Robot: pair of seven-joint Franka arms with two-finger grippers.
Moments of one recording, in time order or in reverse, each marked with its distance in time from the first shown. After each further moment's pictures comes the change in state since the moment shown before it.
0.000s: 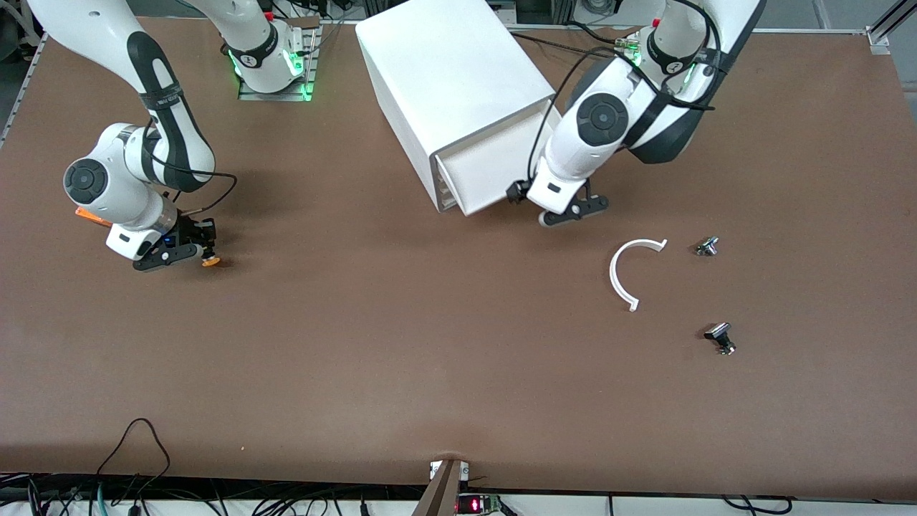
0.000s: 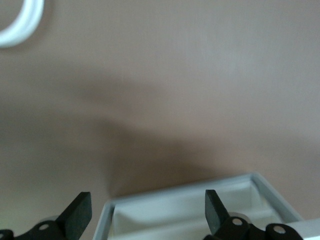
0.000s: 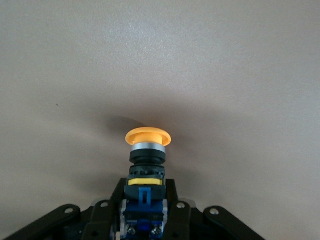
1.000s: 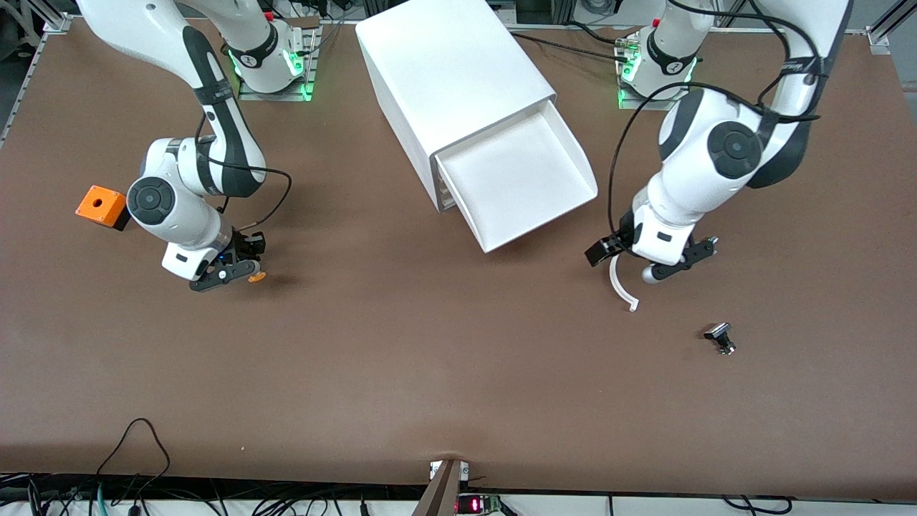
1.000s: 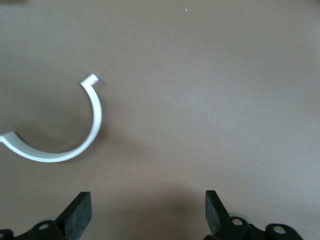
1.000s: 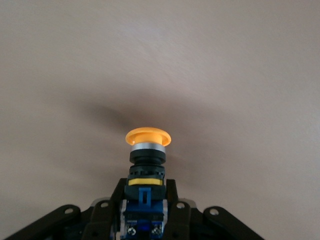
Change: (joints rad) left arm 0.064 0.003 0.214 0.059 0.055 0.185 0.080; right arm 0.203 0.036 -0.005 0.123 0.000 -0.076 0.176
